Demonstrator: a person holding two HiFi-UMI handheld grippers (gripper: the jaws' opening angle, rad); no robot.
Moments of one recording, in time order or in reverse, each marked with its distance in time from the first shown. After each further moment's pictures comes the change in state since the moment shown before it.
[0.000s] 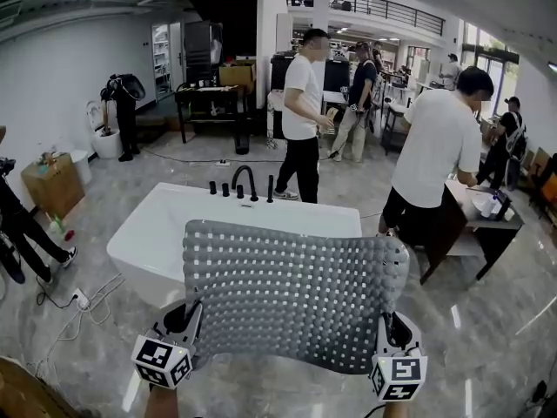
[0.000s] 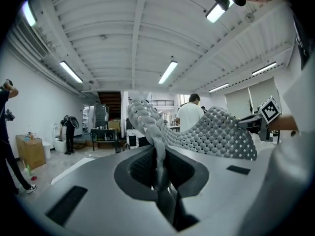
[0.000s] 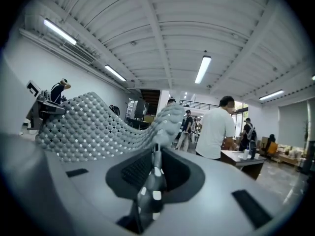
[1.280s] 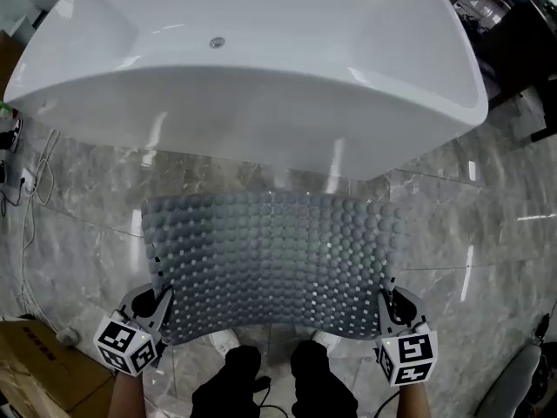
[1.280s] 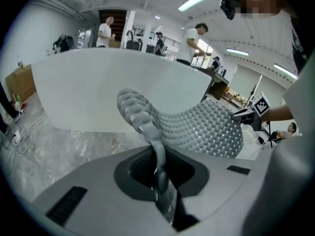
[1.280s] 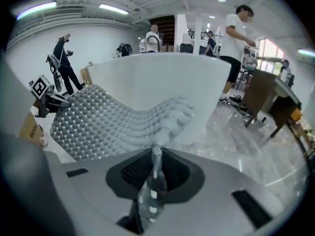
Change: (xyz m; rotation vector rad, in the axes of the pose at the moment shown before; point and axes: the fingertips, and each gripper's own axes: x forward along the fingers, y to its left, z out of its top) left arm -0.012 -0.011 -0.661 -0.245 0.737 -0.132; right arm 0.066 0.154 -0.629 0.015 0.738 0.277
